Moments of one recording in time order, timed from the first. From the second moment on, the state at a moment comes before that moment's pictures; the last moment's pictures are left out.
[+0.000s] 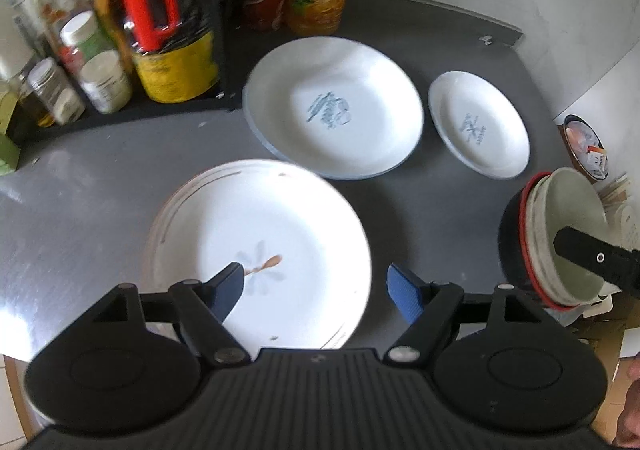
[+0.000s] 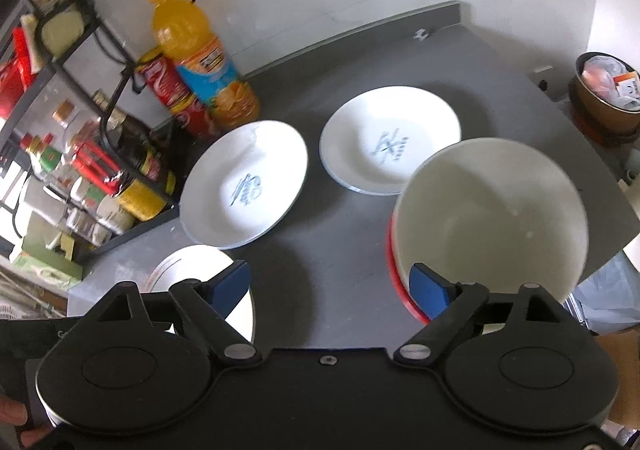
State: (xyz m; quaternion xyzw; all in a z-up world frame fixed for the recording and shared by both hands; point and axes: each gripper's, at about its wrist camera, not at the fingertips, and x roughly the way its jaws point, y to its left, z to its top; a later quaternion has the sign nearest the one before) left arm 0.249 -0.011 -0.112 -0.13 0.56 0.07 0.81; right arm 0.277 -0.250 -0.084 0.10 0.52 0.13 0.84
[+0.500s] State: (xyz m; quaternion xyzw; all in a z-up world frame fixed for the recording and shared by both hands) left arm 0.212 0.052 -0.109 -0.12 0.55 0.05 0.82; right arm 0.237 -0.201 -0.079 0.09 0.50 0.13 0.85
